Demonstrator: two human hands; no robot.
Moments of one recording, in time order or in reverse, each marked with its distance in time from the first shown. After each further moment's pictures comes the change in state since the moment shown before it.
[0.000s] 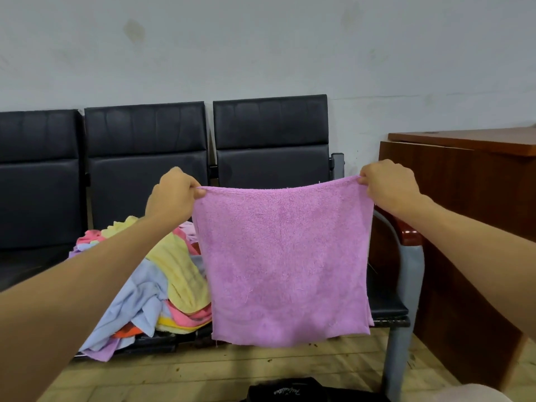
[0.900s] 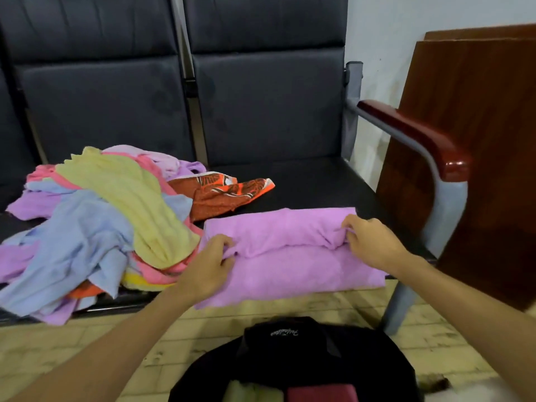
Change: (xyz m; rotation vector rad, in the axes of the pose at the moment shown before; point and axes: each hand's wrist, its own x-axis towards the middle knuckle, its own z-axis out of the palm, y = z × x) left_hand -0.139 -0.081 0.216 -0.312 -0.550 0.072; right_hand -0.115 -0.010 0.207 0.255 -0.577 0.075
